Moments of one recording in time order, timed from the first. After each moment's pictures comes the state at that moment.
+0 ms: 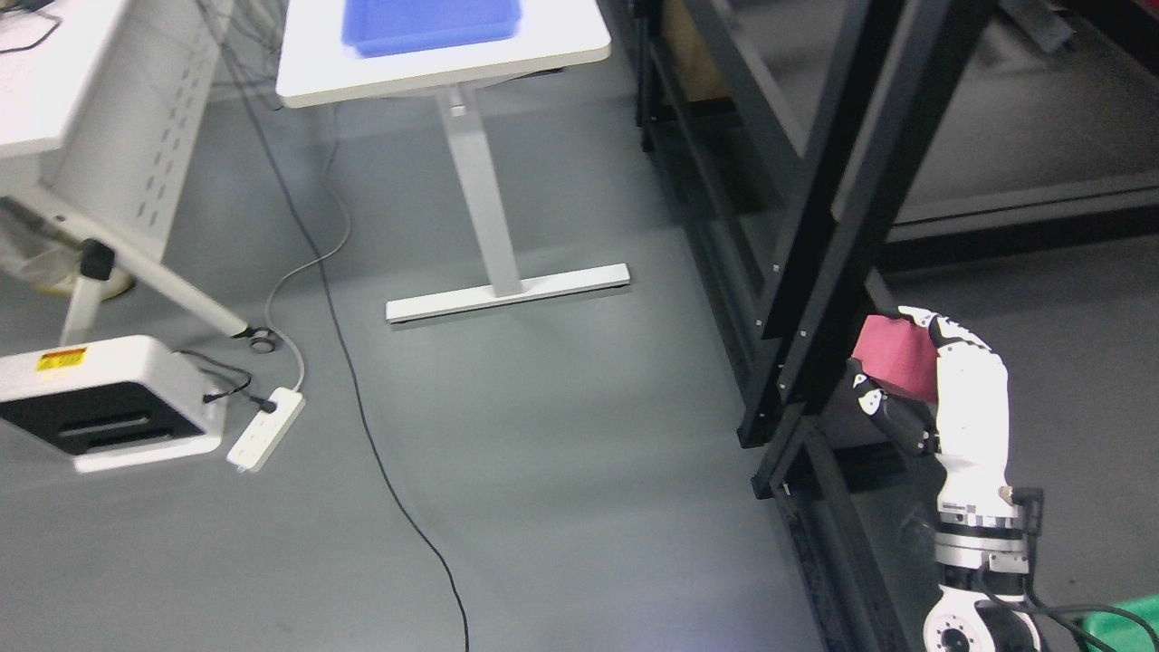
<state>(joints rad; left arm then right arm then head) 0.00 0.00 0.06 -0.08 0.00 -0.10 -0.08 0.16 -0.06 0.06 -1.72 0.85 -0.23 -0.36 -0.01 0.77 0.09</state>
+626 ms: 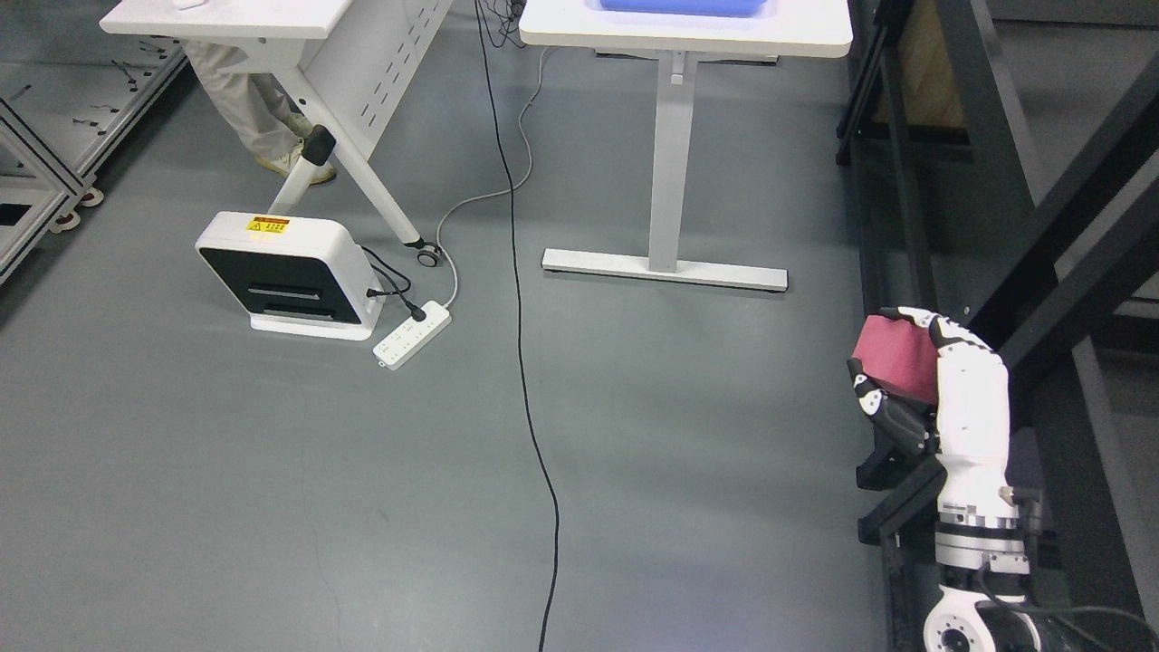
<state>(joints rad) 0.00 0.00 0.06 -0.08 0.00 -0.10 -0.08 0.16 -0.06 0.06 -1.72 0.85 -0.23 -0.36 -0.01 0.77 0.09</state>
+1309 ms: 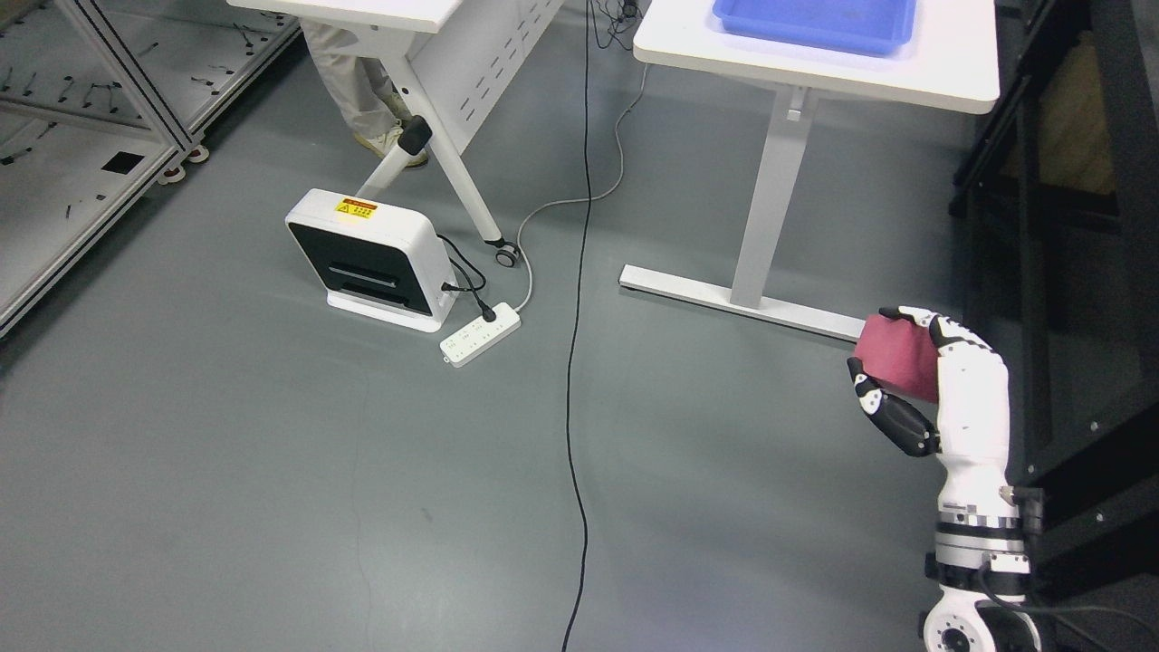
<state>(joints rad) 0.00 0.00 0.06 -0.08 0.00 -0.10 -0.08 0.16 -0.06 0.06 -1.72 0.85 -0.23 -0.37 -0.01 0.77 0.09</state>
